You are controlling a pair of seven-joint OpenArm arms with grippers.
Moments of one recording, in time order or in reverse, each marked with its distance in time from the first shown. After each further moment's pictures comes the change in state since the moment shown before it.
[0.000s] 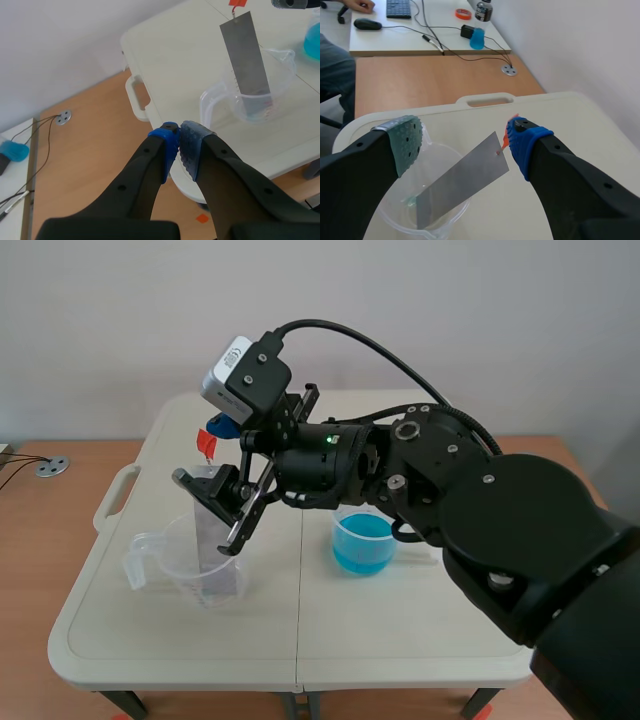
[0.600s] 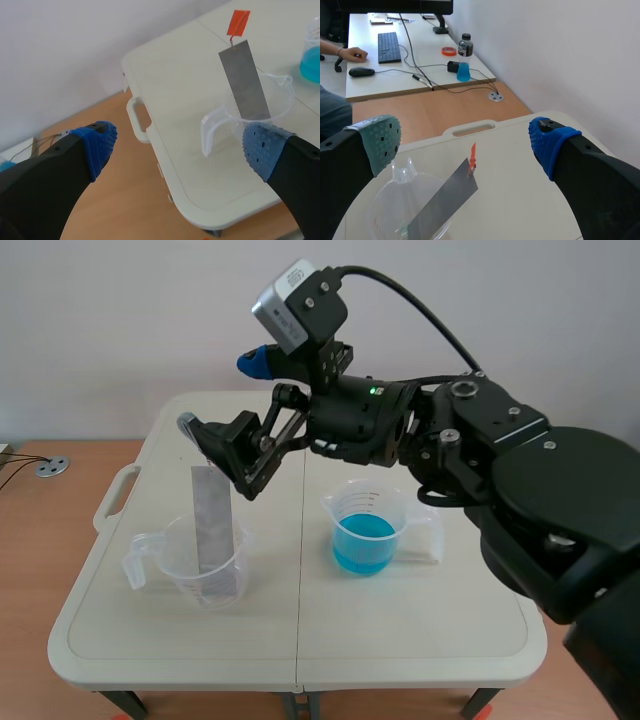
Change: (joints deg) left arm -4.7 -0.1 0.0 0.0 0.5 -1.9 -2.2; right arm -0.4 3.9 5.3 7.2 14.0 3.2 -2.9
